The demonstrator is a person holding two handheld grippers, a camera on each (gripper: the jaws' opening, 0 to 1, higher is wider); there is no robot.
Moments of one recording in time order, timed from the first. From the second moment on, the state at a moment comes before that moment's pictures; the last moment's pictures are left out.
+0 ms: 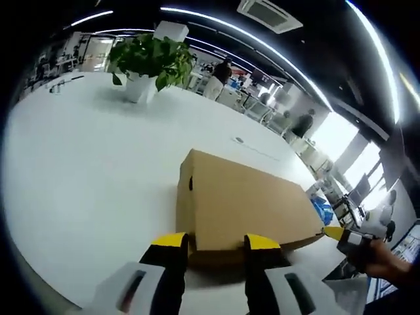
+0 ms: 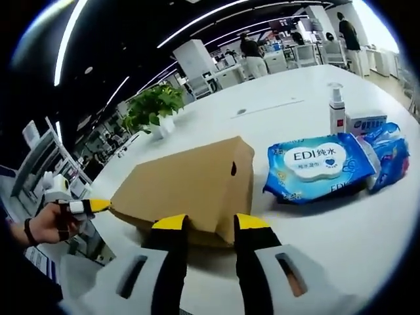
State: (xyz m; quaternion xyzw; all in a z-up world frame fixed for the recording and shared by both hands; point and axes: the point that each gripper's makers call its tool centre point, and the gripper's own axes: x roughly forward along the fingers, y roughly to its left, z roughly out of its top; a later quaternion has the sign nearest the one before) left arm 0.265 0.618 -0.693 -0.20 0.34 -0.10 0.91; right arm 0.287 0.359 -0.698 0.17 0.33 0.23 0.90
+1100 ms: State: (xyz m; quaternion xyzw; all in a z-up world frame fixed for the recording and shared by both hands) left arm 0.357 0.599 -0.701 -0.21 0.35 -0.11 0.91; right arm 0.371 0.342 -0.705 0.17 0.33 0.20 0.91
